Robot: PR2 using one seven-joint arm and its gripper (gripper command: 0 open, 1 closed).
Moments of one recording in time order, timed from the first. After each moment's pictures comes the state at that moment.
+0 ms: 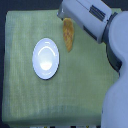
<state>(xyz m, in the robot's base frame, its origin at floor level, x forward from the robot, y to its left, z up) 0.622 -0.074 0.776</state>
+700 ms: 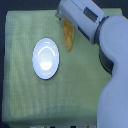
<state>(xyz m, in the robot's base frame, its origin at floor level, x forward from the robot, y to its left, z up) 0.640 -0.061 0.728</state>
